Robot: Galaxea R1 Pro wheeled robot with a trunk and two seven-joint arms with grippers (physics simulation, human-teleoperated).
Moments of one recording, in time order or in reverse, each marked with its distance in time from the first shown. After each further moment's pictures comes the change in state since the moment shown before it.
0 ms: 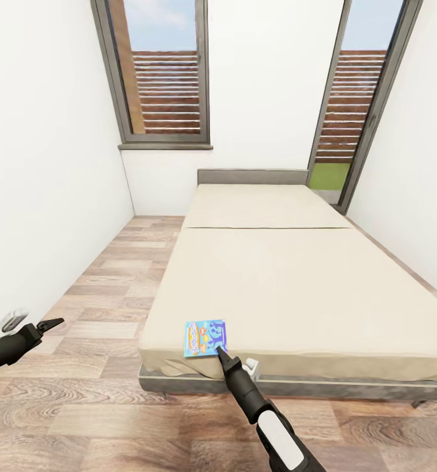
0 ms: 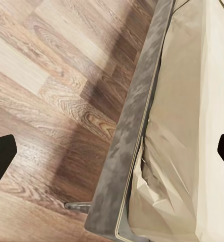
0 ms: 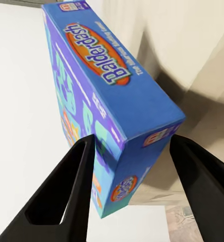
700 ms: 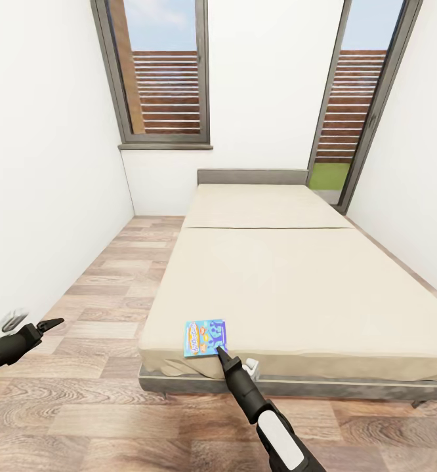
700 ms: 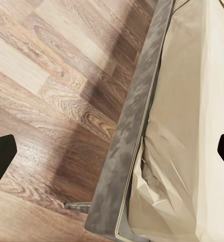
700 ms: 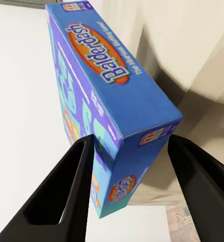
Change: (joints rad) left arm 0.000 0.000 0.000 0.000 0.000 0.000 0.000; right arm 0.000 0.000 0.000 0.000 -0.004 0.001 0.000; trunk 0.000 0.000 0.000
